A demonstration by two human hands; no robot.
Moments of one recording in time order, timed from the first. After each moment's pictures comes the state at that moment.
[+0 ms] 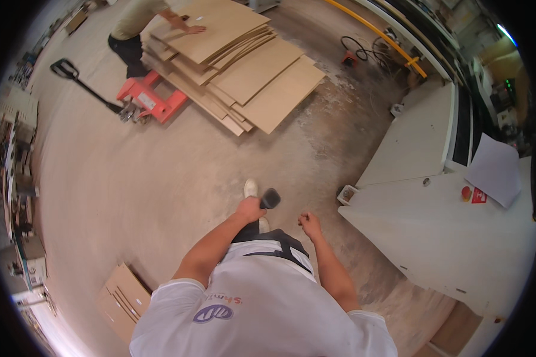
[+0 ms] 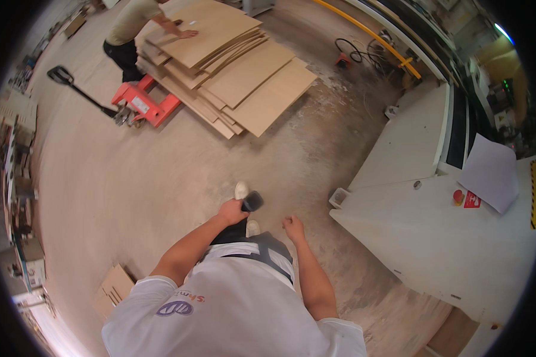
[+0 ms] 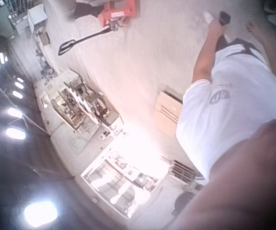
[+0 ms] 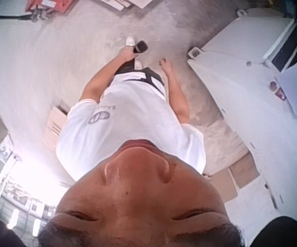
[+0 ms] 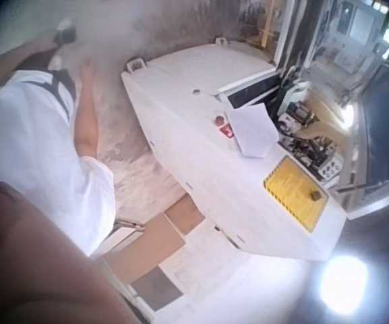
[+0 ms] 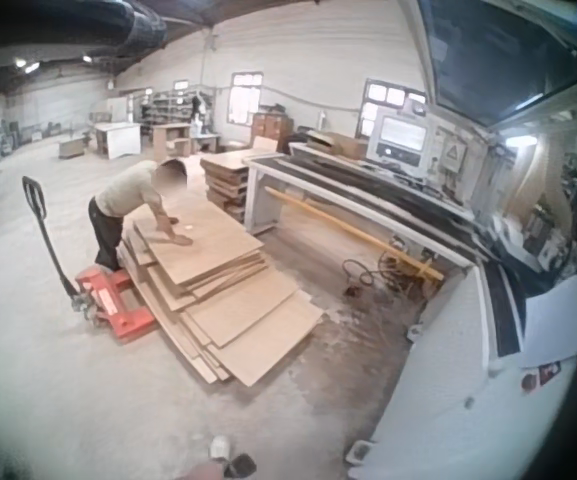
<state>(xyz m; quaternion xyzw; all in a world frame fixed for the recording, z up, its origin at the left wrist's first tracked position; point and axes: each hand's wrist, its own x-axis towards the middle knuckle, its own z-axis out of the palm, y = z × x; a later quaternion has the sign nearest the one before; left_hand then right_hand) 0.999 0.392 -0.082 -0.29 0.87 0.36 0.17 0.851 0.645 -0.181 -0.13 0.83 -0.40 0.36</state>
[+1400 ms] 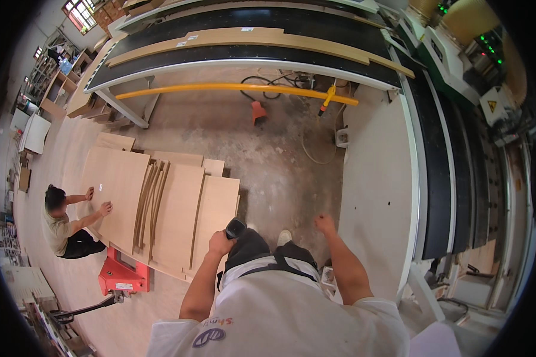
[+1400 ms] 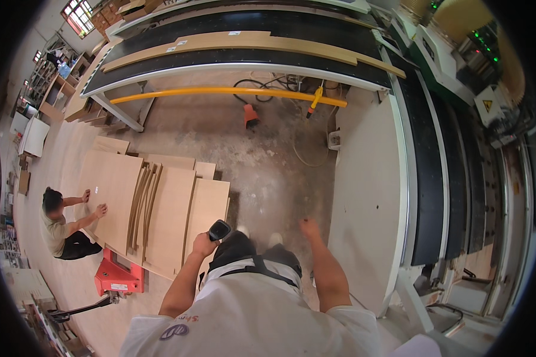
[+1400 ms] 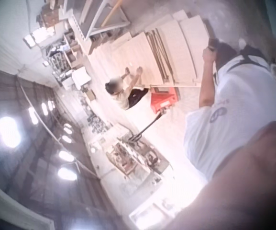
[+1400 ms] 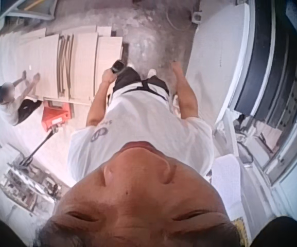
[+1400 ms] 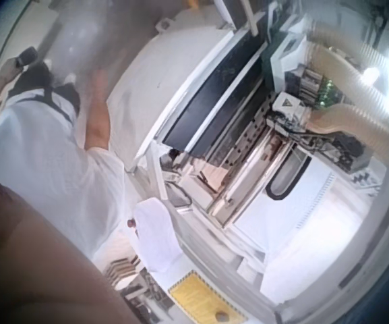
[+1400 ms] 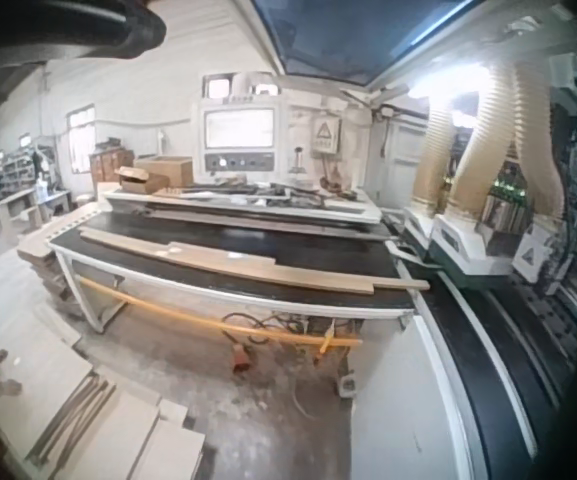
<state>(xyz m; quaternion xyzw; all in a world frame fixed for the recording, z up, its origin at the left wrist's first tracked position) 0.321 0.149 -0.055 -0.27 0.90 0.24 0.23 0.151 0.542 -0.212 0.13 0.88 -0.37 0.25</state>
